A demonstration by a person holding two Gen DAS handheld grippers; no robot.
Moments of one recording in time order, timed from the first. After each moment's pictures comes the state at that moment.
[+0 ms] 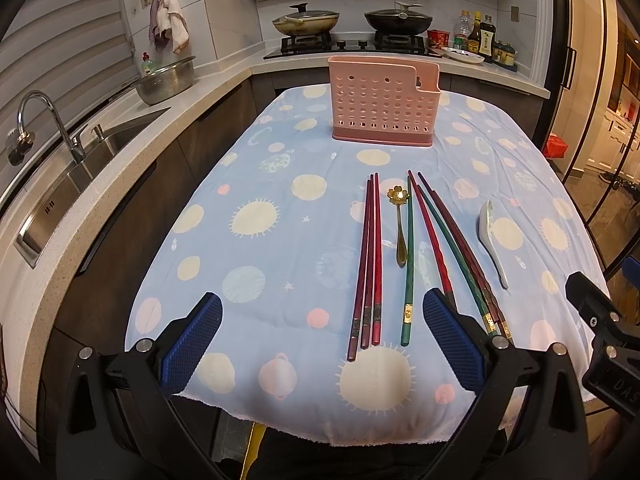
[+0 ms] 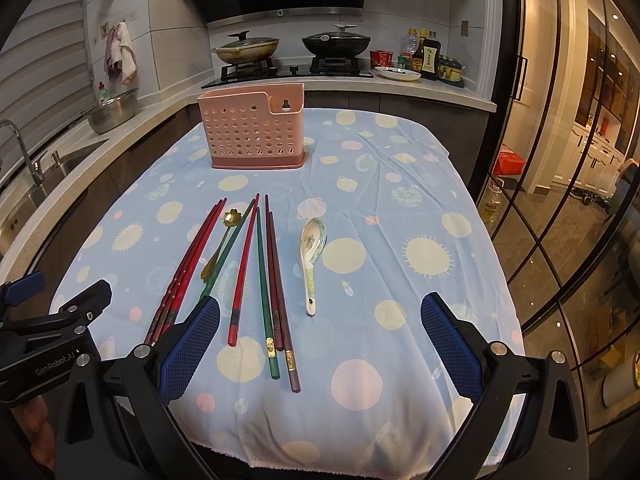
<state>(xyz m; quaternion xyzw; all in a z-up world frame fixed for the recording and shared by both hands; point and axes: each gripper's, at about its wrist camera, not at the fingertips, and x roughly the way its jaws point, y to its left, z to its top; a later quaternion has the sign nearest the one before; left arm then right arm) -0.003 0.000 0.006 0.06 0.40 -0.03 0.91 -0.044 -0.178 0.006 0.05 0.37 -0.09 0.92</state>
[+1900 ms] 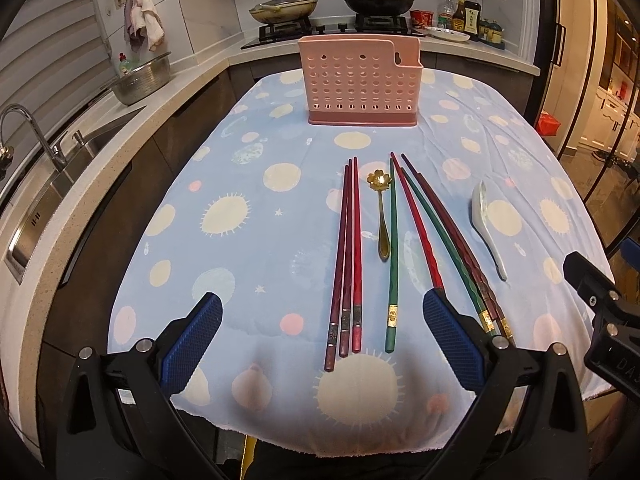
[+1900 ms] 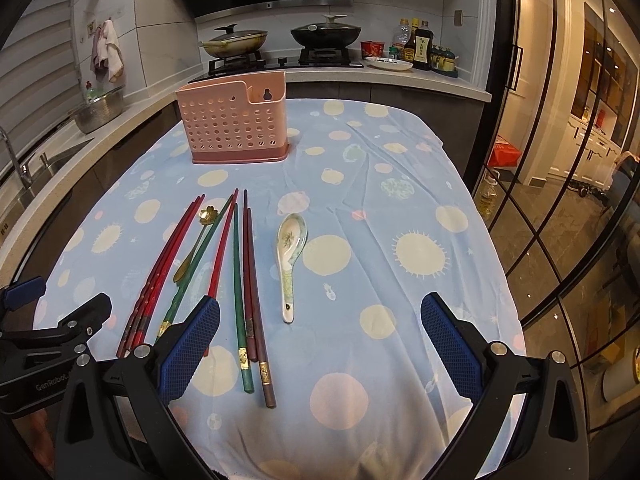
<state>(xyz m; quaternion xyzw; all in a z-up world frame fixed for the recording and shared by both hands) 0.017 -0.024 -0.019 0.09 0.42 -0.05 0.90 -0.024 -0.199 -0.015 0.05 0.38 -0.11 0.92</state>
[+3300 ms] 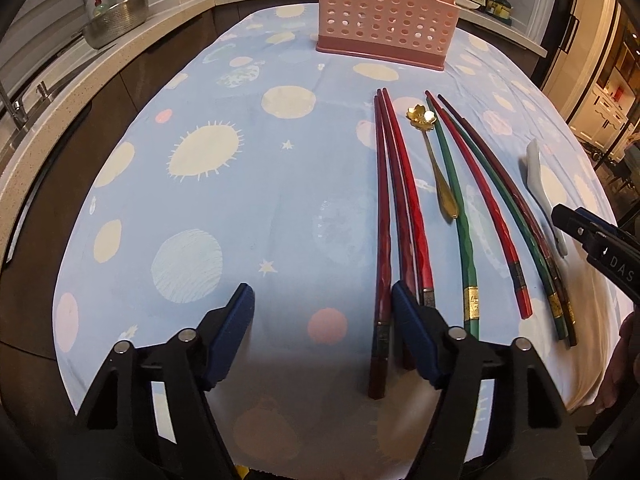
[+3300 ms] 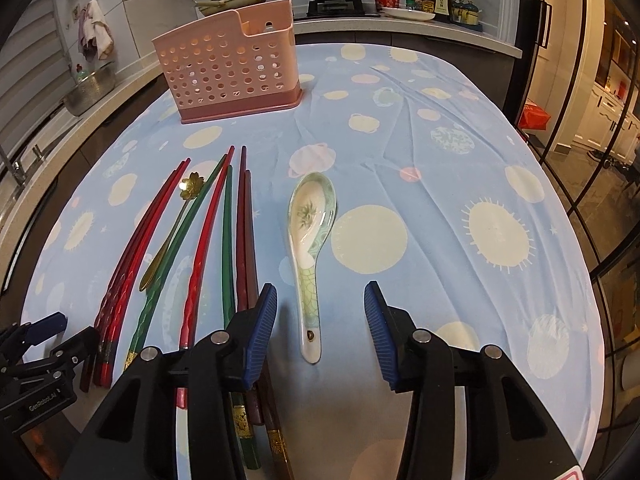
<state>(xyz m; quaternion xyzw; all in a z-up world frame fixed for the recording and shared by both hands) 0.066 0.023 -0.090 0.05 0.50 -0.09 0.86 0.050 -0.197 -0.082 0.09 0.44 -0.07 0.89</state>
